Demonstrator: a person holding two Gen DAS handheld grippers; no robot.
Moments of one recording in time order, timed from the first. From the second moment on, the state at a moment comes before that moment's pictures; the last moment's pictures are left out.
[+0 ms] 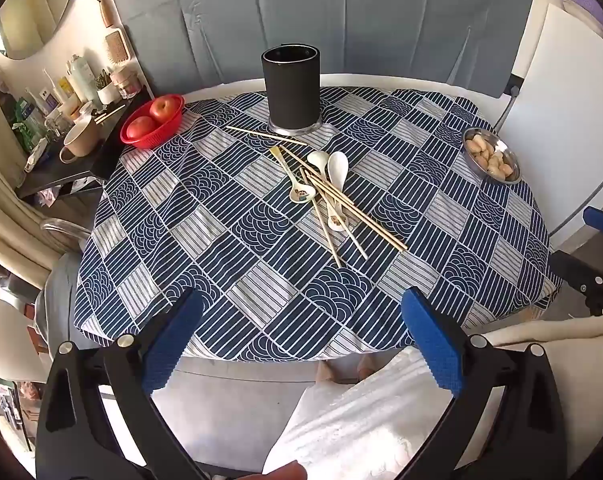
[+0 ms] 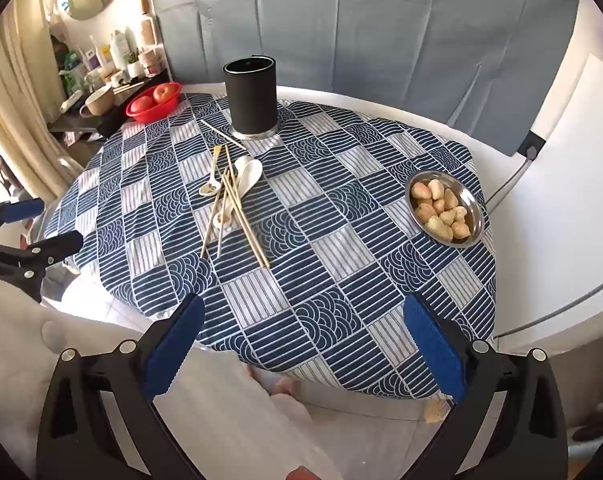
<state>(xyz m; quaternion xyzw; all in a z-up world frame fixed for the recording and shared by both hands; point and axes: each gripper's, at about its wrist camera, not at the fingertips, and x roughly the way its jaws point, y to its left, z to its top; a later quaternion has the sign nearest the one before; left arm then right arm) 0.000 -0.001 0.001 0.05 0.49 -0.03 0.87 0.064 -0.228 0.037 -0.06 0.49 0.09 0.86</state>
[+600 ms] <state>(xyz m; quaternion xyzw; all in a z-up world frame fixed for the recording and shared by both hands) 0.000 -0.001 0.006 0.06 0.48 -0.04 0.87 0.061 -0.225 0.044 -0.08 0.48 0.08 0.87</state>
